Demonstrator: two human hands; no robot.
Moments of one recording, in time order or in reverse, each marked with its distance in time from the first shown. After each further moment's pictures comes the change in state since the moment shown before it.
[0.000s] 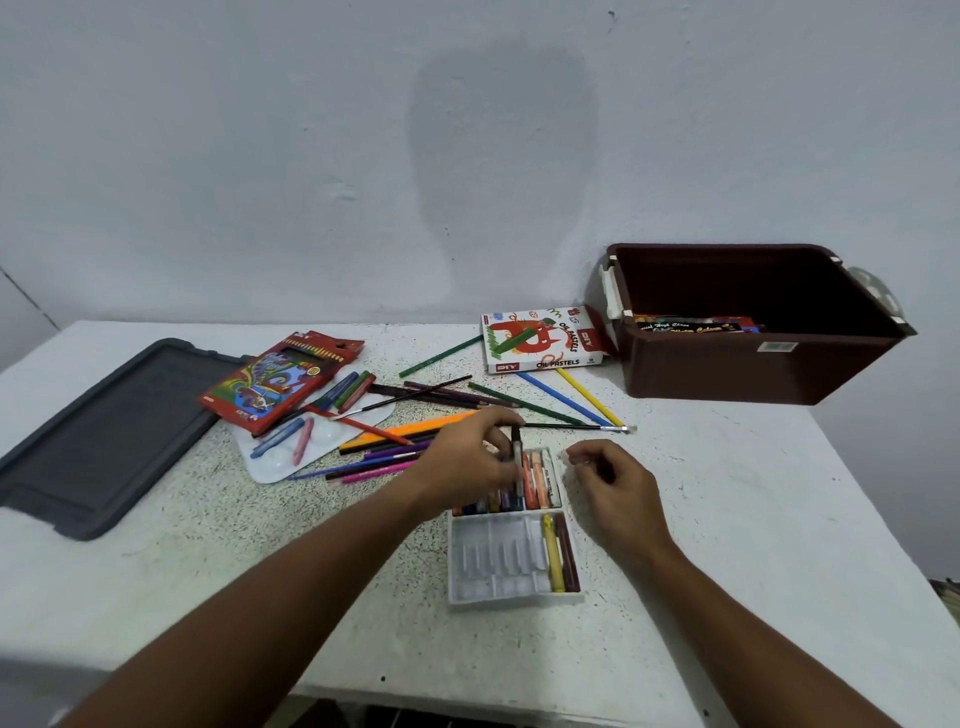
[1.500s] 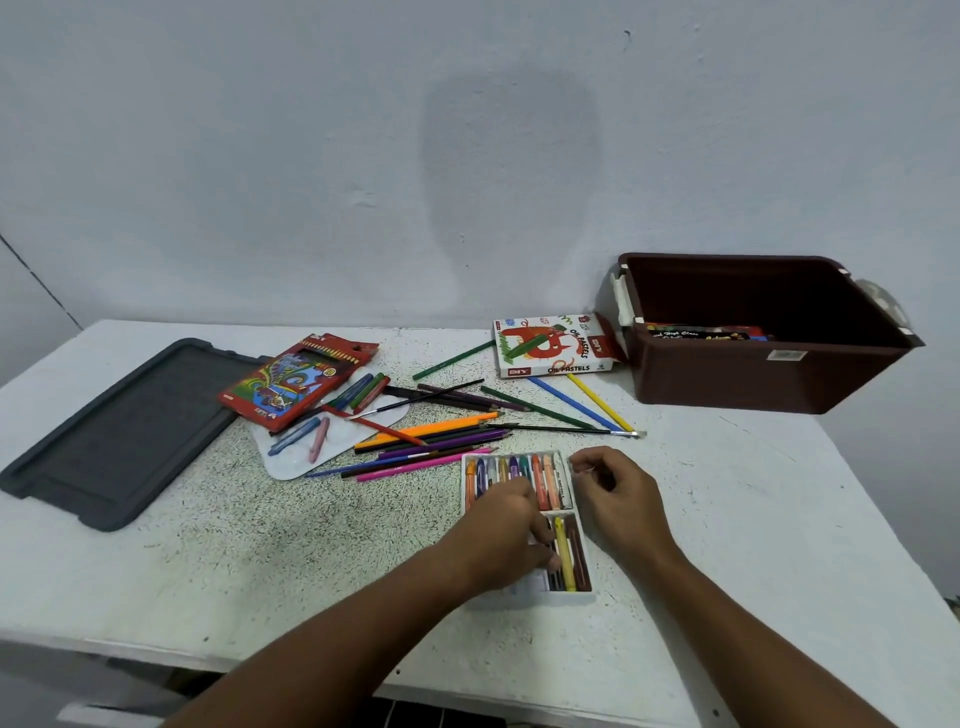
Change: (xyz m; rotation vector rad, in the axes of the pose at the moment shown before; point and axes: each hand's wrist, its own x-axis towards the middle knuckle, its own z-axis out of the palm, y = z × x) left_hand -0.029 -0.029 0.049 0.518 -0.047 0.258; right_hand -0.004 -0.001 0.005 -0.139 -0.008 -0.046
